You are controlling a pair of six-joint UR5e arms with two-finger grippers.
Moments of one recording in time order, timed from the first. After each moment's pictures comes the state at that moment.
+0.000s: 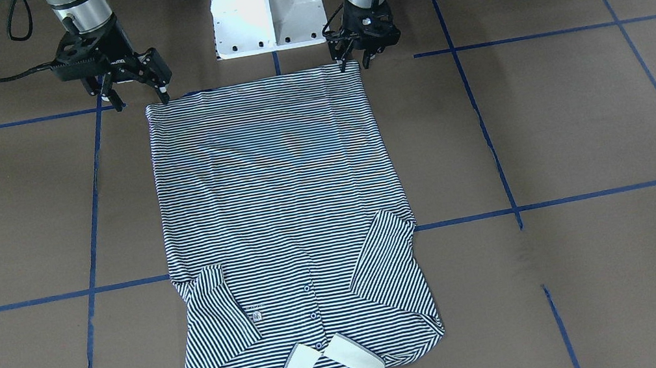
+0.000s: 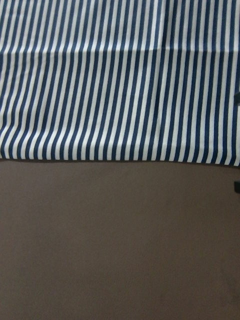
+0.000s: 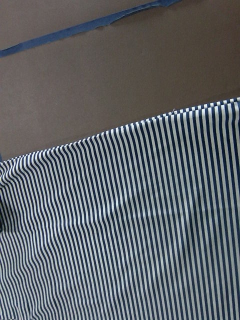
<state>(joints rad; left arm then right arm) -0.16 -1.84 -1.97 -1.81 -1.60 -1.55 0.29 -1.55 2.23 -1.34 1.50 1.54</state>
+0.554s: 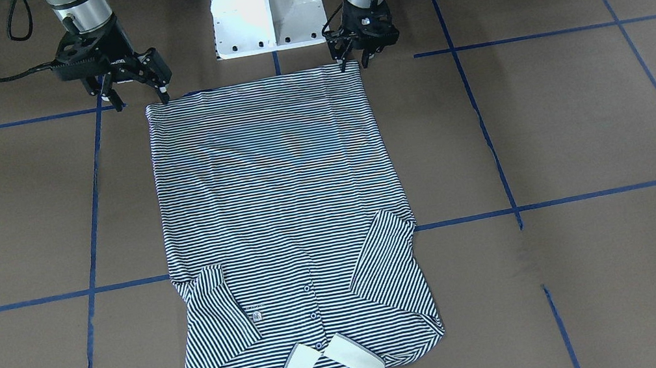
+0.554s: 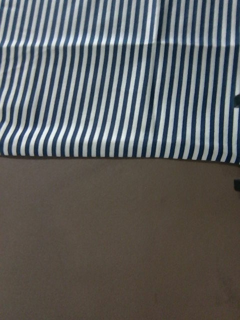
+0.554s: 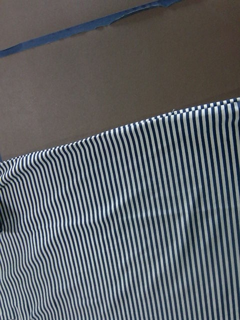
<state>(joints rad) -0.15 -1.84 -1.97 -1.81 -1.60 -1.55 0.29 -1.55 2.23 -1.34 1.50 1.55</state>
